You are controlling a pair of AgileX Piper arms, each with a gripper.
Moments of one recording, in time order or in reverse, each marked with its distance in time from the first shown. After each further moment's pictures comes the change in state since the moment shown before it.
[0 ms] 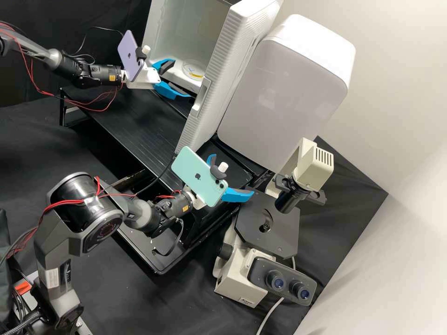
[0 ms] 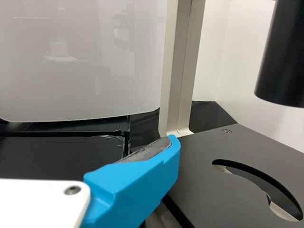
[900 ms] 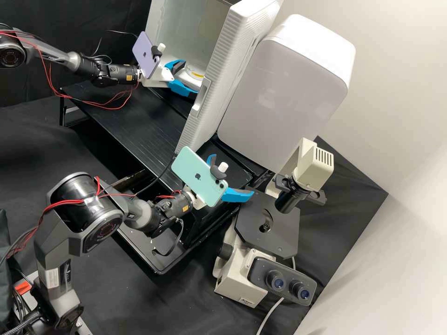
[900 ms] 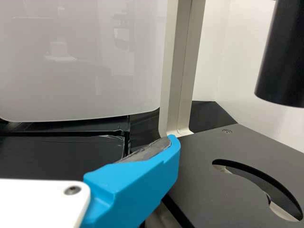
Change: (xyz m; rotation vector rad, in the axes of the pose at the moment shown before) left arm 0.045 -0.002 -0.022 -0.054 0.022 0.009; right arm 0.000 0.000 0.000 0.000 0.000 0.000
